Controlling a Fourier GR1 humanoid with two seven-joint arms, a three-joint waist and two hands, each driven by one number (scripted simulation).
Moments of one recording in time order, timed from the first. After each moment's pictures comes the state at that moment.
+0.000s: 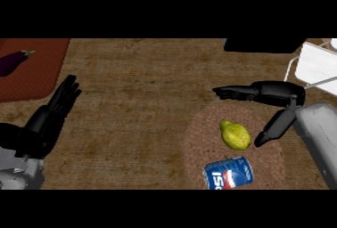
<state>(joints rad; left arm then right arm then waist) -0.11 0.47 -0.19 -1.65 0.28 0.16 0.09 -0.59 -0.45 0.17 -1.15 -0.15 1.10 -0.14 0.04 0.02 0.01</state>
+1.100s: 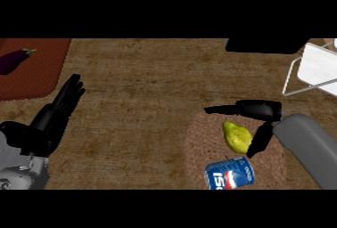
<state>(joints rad) -0.12 0.44 -0.18 -1.64 0.25 0.14 0.10 -0.61 -0.53 0.54 -1.01 0.25 0.72 -0.57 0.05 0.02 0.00</state>
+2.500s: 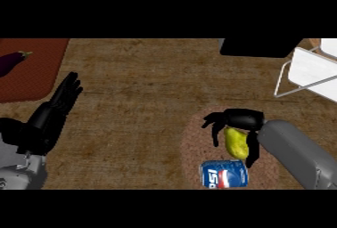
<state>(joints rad) -0.13 0.43 -0.15 -1.65 0.23 0.12 0.13 -0.68 -0.46 0.81 -0.76 0.23 0.41 -0.82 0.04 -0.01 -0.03</state>
